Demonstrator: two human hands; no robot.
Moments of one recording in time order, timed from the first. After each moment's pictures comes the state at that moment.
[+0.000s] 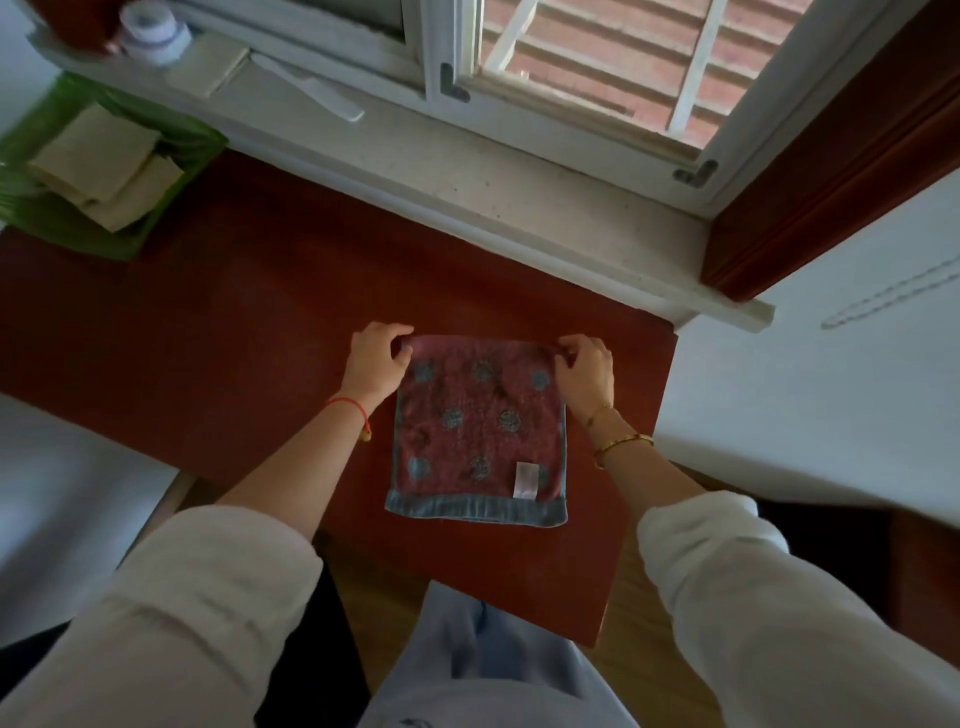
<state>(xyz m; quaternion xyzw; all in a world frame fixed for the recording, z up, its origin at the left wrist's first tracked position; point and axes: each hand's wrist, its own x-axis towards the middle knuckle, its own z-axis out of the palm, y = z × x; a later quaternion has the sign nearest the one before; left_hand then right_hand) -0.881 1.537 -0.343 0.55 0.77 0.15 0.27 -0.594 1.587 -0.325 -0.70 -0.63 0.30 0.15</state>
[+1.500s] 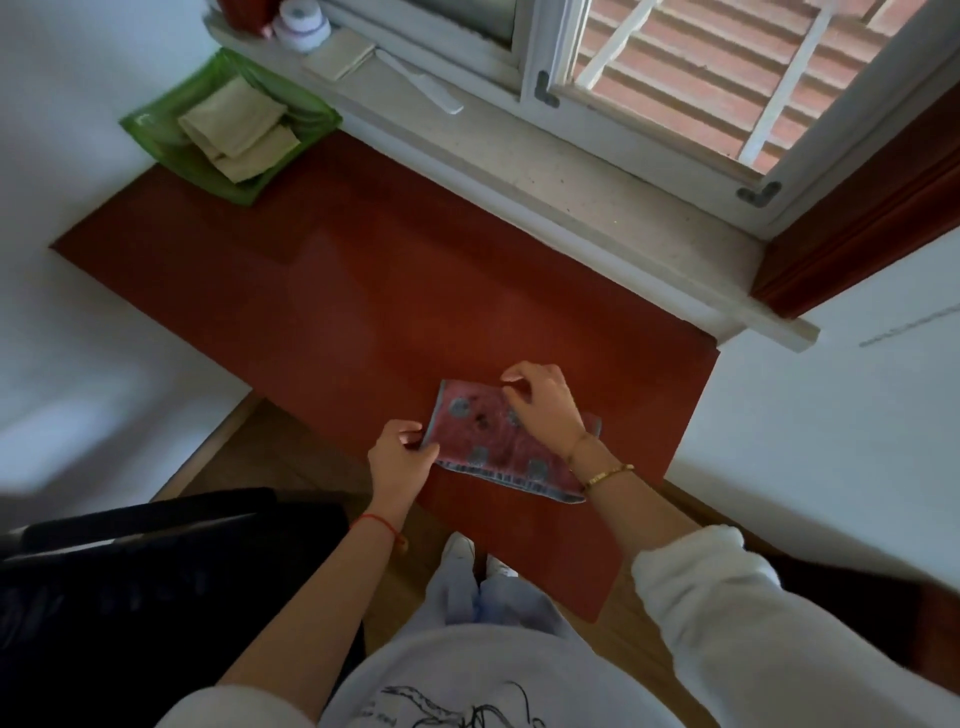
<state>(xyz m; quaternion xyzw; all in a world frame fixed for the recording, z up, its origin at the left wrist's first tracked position) -0.804 1.351 -0.304 0.21 0.86 0.29 0.37 -0.649 1.499 -0.306 -0.47 -0.80 0.37 0.08</state>
